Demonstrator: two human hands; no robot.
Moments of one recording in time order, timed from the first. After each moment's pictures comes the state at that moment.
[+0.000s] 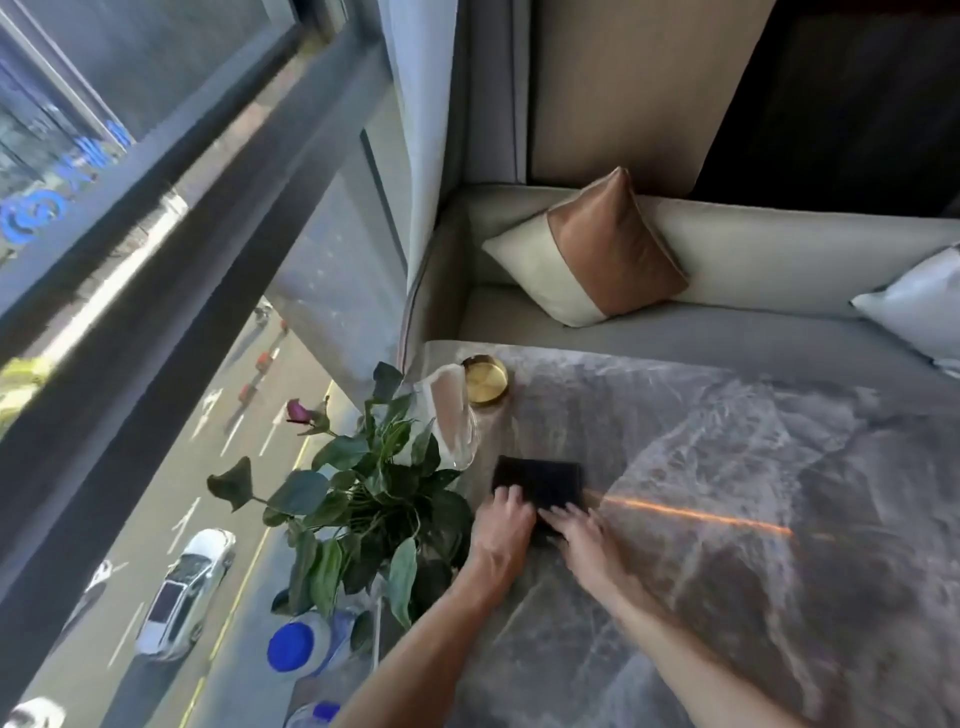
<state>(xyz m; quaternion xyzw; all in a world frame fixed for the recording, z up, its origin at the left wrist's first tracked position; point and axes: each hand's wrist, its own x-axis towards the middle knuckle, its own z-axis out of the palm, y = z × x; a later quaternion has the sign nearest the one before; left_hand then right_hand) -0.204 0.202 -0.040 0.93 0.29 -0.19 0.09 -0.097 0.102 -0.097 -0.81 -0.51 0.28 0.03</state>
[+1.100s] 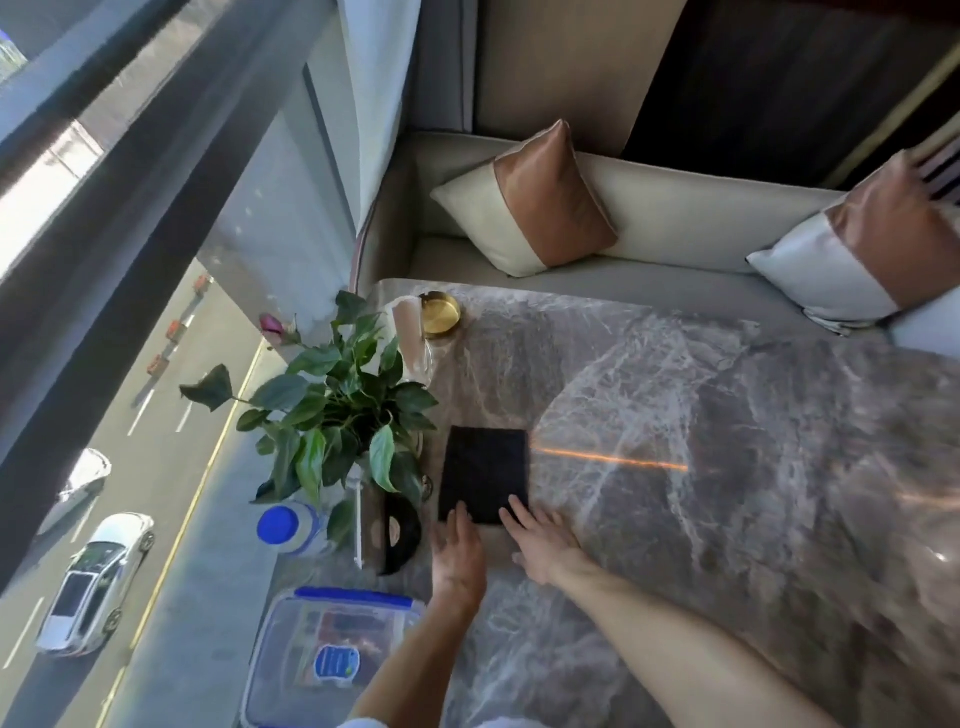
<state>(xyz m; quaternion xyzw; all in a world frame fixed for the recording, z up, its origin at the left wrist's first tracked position) -0.310 0.071 -0.085 0.88 0.33 -0.31 0.12 -0.180 0.005 -0.074 -0.75 -0.52 0.36 -0.18</state>
